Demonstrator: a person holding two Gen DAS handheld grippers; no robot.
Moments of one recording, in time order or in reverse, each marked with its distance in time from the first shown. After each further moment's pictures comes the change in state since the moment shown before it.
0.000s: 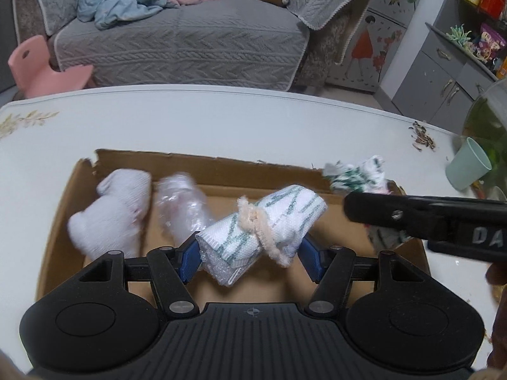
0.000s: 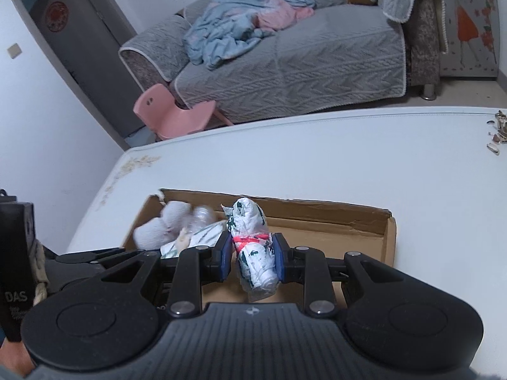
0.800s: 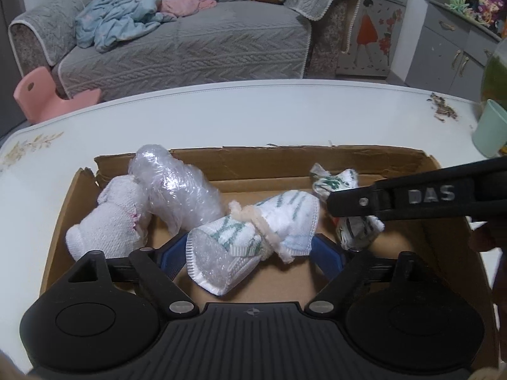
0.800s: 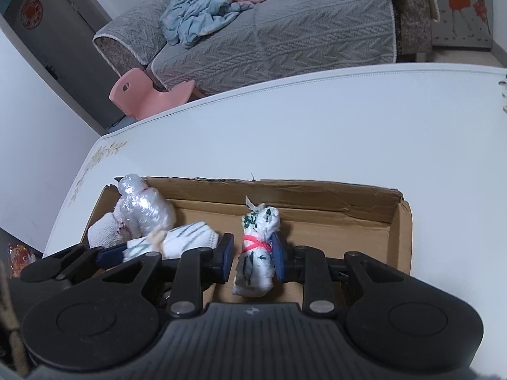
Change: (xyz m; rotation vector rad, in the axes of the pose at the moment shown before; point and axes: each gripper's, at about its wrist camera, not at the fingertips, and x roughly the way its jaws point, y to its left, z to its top) left arm 0.014 -0.017 -0.020 0.122 -0.024 0.103; right arm 0.045 -0.023 0.004 0.070 0.090 -0.007
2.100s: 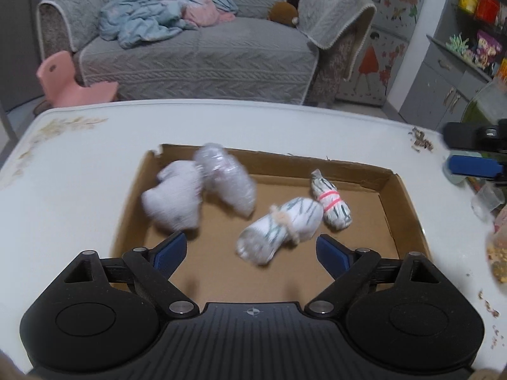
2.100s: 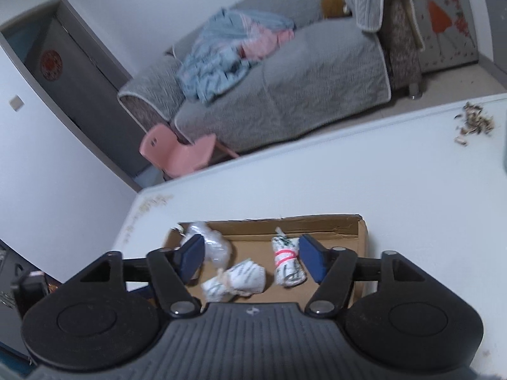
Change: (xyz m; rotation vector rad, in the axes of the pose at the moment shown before) left arm -0.096 0.044 -0.025 -0.126 -0.055 -0.051; right arm -0.135 0.038 -0.018 0.064 -0.238 0.061
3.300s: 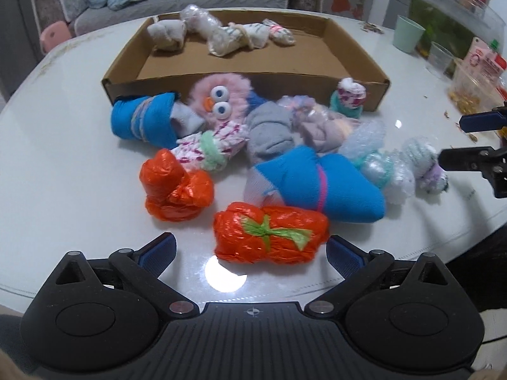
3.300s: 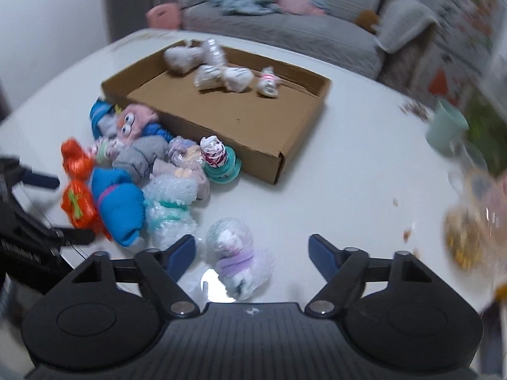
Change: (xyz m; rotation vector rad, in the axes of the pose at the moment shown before) left arm -0.069 -0.022 -0.213 0.116 0.141 0.003; right arm -0.059 0.060 -0.203 -0.610 0.235 -0.311
